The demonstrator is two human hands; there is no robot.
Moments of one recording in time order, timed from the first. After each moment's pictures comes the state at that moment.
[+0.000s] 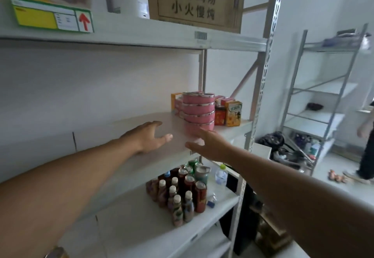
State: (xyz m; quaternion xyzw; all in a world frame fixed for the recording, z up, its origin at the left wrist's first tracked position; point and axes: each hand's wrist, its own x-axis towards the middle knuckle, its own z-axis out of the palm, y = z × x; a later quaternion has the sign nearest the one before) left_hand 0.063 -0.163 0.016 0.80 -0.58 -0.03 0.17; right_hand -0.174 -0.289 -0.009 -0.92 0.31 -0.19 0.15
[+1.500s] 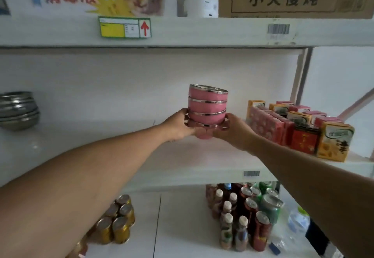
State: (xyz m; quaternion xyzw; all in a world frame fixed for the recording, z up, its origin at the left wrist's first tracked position) left_hand 0.091 -0.140 0.035 0.80 -0.40 -0.06 0.45; right_hand -0.040 -0.336 0.022 -0.89 0.06 -0.23 0.38
